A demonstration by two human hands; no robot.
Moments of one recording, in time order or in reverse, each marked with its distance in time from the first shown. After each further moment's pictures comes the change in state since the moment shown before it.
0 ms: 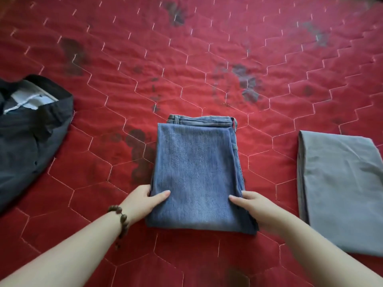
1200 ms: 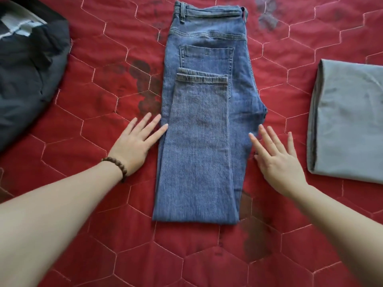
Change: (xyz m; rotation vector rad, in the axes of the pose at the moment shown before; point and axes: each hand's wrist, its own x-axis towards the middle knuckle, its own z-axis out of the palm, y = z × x) left_hand -0.033 -0.056 -0.013 1.290 0.207 0.694; right_hand -0.032 0.091 -0.010 -1.465 0.605 -0.713
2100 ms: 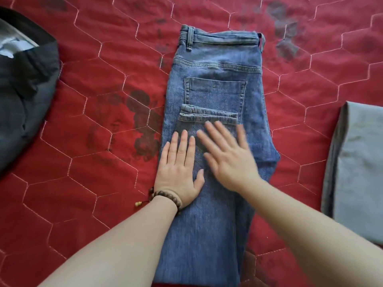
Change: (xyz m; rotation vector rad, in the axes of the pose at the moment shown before) left_hand 0.096 0.074 0.007 -0.145 0.084 -0.348; right_hand 0.160 -0.061 -0.001 0.075 0.055 -0.213
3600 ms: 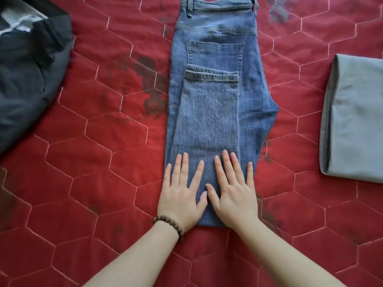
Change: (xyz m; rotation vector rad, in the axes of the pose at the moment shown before) left_hand -0.159 0.015 0.017 -0.026 -0.117 0.091; right_hand -0.161 -0.122 0.017 0.121 -0.065 0.356
